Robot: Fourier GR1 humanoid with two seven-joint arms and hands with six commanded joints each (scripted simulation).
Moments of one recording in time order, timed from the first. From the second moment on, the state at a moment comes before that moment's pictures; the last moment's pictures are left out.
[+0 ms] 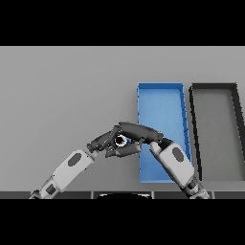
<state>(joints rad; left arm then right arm) -0.39 0.24 -0.64 -1.52 0.14 -0.26 -0.10 -0.51 -0.11 0.39 -1.81 -0.26 0.60 0.36</state>
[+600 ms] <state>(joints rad) -0.37 0.22 -0.61 -1.50 0.09 -0.21 -0.06 -0.49 -0.04 0.33 -1.82 -0.23 0.64 0.38</state>
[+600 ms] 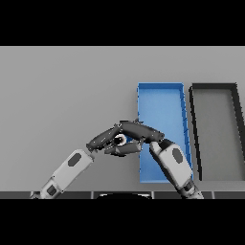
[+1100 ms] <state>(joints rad) -0.34 0.24 -0.62 -1.53 0.11 -0.20 0.04 -0.60 -0.01 0.24 -1.82 -0.65 0.47 0.60</state>
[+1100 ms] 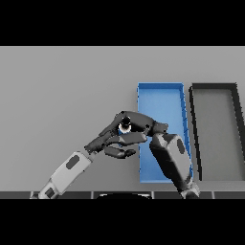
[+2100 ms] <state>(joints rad) -0.32 0.28 -0.61 -1.58 0.10 -0.18 0.08 -0.94 -0.35 -0.11 -1.35 -0.52 0.26 0.52</state>
